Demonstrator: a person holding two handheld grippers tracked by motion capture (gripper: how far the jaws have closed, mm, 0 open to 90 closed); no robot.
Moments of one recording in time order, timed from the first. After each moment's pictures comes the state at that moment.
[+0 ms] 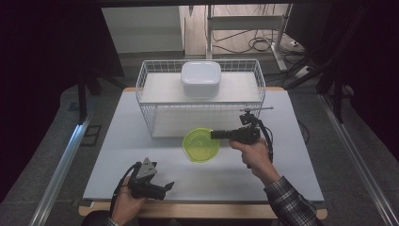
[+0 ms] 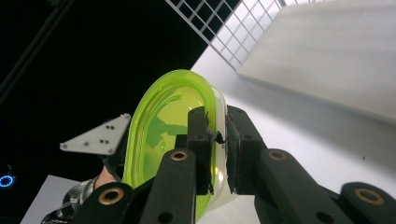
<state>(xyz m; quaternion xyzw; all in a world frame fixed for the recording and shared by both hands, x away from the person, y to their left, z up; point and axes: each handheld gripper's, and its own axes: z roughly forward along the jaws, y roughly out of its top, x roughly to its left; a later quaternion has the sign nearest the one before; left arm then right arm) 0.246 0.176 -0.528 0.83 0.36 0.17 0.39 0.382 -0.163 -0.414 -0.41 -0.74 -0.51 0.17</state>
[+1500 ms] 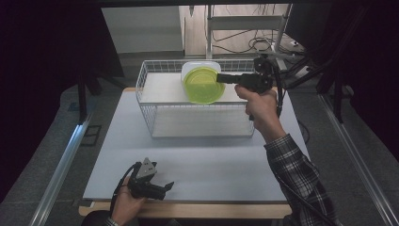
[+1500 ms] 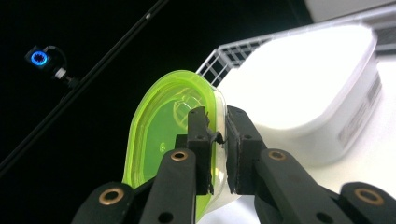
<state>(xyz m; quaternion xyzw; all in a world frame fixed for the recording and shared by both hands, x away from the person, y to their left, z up) 0.246 0.175 -0.529 0.83 0.36 0.16 0.39 0.432 -0.162 -0.280 -0.42 -0.68 -0.59 0.09</state>
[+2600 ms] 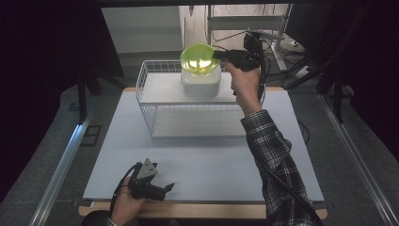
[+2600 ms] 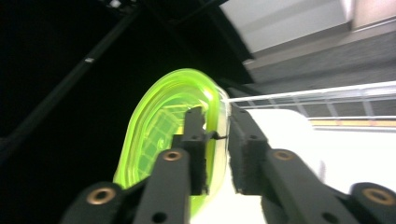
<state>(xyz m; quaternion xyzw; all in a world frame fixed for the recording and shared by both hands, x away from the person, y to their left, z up) 0.245 0.174 -0.529 0.83 0.36 0.16 0.39 0.484 -0.130 -0.260 -0.52 -0.63 -0.58 -0.01</state>
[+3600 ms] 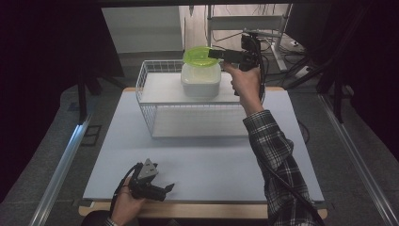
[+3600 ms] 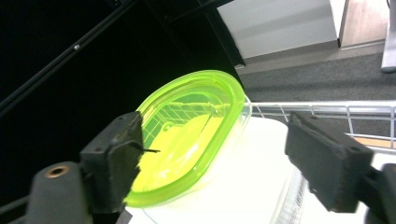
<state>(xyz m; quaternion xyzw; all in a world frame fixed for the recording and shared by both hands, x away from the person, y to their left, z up) 0.246 0.173 -0.530 0.84 0.36 0.16 0.38 0.491 -0.128 -0.265 -0.49 -0.66 -0.57 -0.05</state>
